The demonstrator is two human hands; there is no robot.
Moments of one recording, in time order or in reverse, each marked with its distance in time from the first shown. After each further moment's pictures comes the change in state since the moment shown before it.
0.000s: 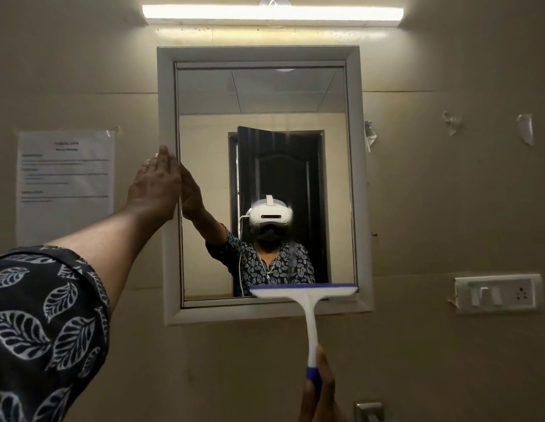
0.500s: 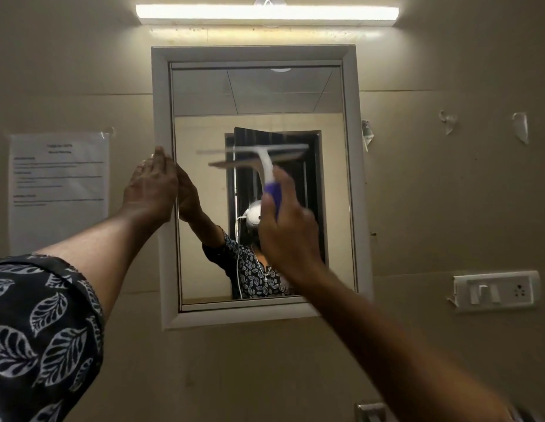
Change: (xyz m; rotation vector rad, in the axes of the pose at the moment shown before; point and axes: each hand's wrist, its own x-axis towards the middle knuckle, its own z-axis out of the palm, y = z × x) left_hand 0.001 0.001 0.001 -0.029 0.023 -0.007; right_hand 0.080 -0.044 -0.029 0.334 0.128 -0.237
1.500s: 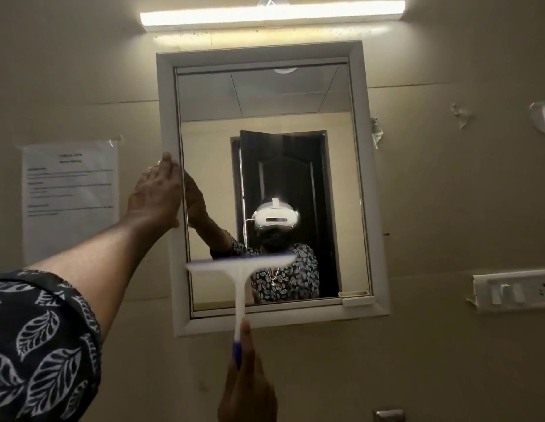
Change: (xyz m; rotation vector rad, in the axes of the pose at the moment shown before) left_hand -0.002 -0.007 0.000 -0.053 -0.002 0.029; right_hand -0.167 0.059 0.028 -0.528 -0.314 0.487
